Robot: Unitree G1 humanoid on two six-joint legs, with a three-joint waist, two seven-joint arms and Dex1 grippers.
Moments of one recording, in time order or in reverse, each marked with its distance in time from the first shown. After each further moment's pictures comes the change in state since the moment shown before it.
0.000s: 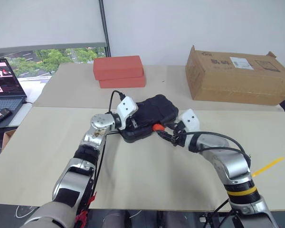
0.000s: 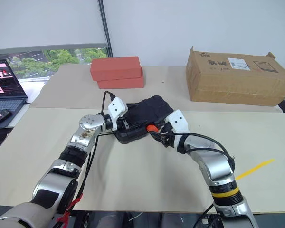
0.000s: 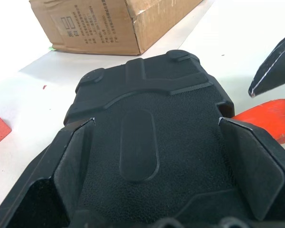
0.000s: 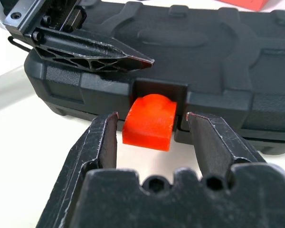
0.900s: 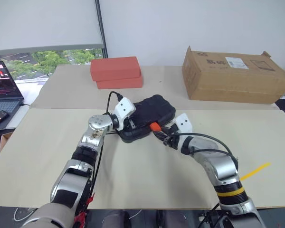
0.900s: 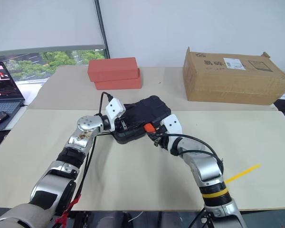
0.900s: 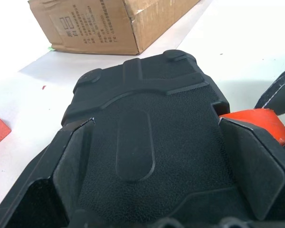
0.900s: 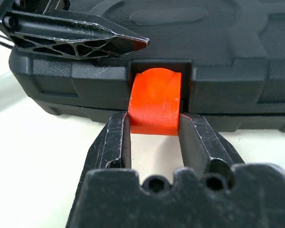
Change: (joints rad) left arm 0.014 0.024 0.011 0.005 0.000 0.000 0.000; right arm 0.019 0.148 0.006 0.121 -0.057 -0.077 -0.051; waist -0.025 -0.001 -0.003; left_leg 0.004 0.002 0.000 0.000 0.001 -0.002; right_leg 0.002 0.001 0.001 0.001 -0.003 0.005
